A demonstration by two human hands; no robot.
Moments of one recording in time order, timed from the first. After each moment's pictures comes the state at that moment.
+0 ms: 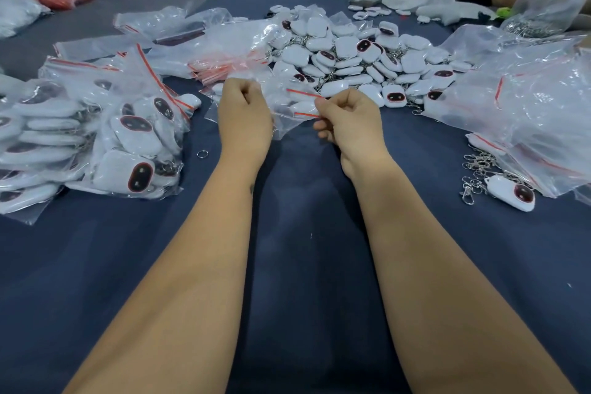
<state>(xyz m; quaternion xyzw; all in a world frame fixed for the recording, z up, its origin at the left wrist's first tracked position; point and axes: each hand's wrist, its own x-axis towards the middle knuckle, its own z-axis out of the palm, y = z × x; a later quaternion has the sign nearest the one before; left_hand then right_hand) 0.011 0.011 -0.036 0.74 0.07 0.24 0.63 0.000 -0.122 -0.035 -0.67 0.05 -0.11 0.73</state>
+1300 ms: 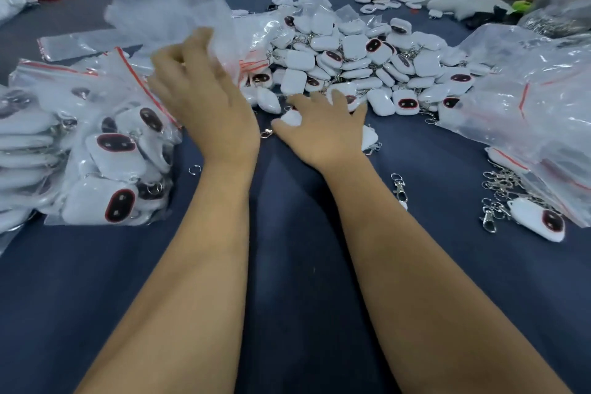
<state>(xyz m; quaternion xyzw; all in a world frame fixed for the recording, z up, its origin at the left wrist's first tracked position) 0.032 0.028 -0.026 0.74 0.09 0.55 0.37 0.048 -0.097 -0.048 -0.99 -0.02 -0.11 0.09</state>
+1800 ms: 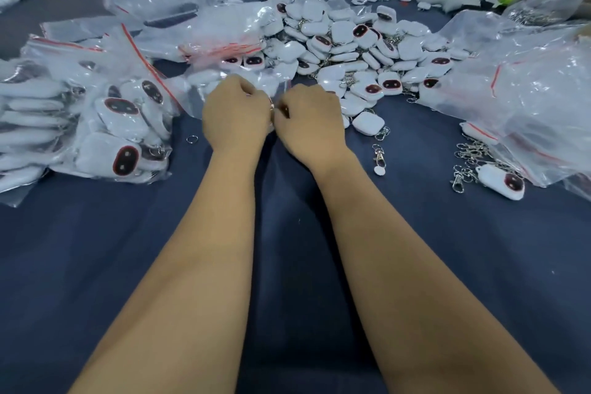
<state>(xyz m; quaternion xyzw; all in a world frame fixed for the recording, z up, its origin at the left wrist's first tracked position) 0.009 0.013 -0.042 0.87 0.14 0.24 0.42 0.002 -0.093 -0.043 -0.96 -0.12 -0.21 0.15</state>
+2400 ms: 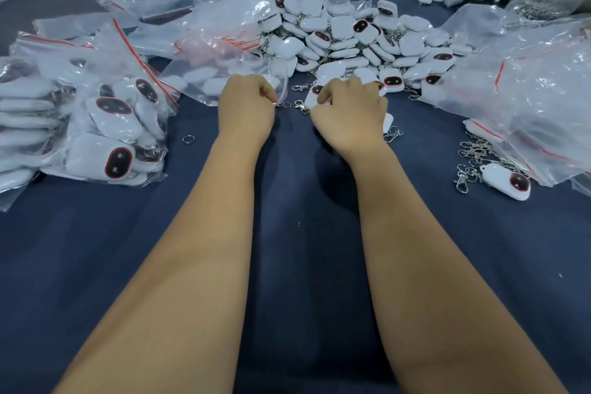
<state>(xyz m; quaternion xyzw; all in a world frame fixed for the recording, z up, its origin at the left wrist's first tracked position) 0.030 0.009 -0.048 0.89 0.03 0.15 0.42 0.005 -0.136 -0.034 -0.96 0.04 -0.13 0.23</state>
